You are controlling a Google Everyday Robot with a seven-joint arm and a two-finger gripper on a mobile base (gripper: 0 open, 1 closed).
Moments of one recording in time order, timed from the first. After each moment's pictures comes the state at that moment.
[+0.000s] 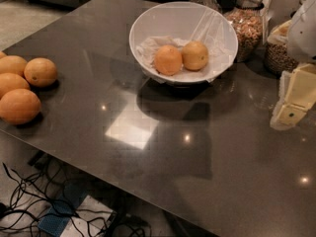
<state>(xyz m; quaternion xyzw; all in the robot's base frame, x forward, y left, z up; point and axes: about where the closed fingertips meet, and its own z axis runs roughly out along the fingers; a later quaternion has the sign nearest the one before) 0.438 -0.217 0.976 -0.60 0.78 -0.03 0.16</state>
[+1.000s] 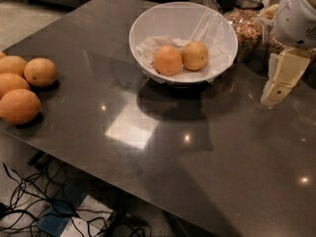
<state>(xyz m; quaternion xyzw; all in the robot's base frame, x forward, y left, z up) 0.497 -0.216 0.979 -0.65 0.73 -0.06 0.20</state>
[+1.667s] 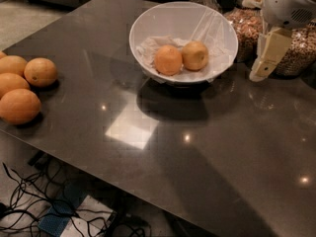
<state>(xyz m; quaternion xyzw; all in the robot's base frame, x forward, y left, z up) 0.560 -0.210 0.989 -0.67 0.70 -0.06 0.25</state>
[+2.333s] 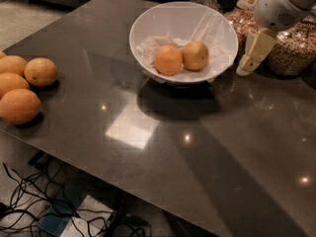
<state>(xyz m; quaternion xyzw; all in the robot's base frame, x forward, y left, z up) 0.603 -0.207 0.971 -0.64 0.71 -0.03 0.29</state>
